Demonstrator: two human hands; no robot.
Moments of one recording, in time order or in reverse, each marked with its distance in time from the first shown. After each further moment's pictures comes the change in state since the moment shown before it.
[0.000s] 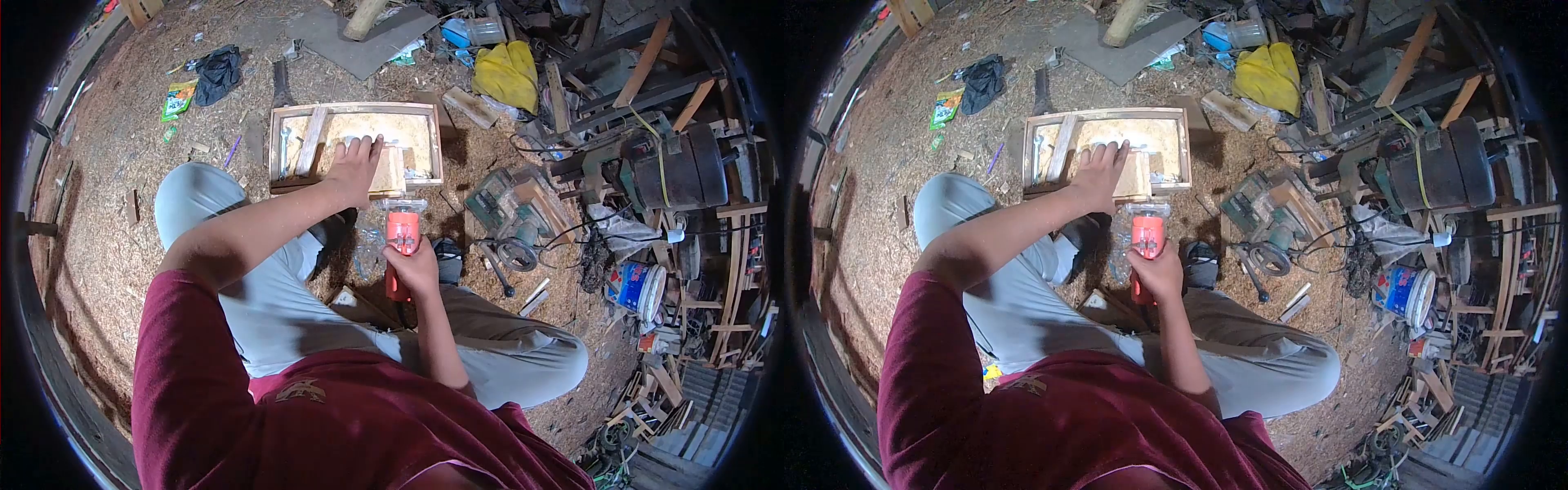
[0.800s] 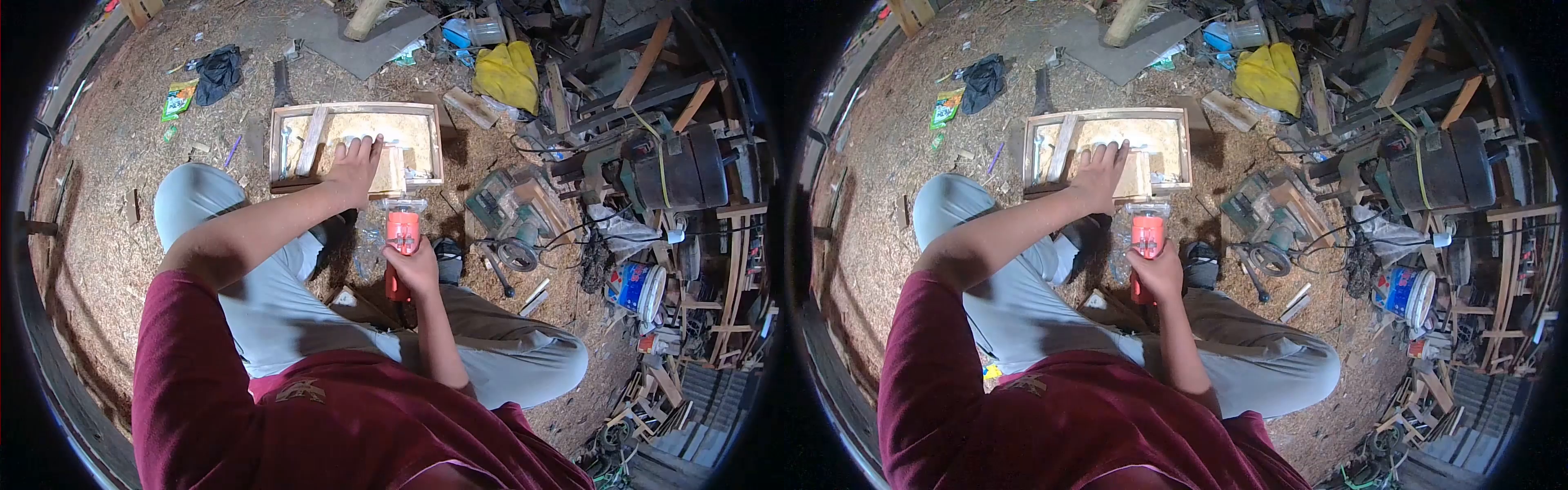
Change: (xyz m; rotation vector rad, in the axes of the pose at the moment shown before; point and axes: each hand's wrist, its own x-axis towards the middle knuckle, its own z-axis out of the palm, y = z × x) left_hand -0.001 0.001 -0.001 0.010 -0.010 -0.007; right_hand 0.002 0.002 0.002 0.004 -0.009 0.002
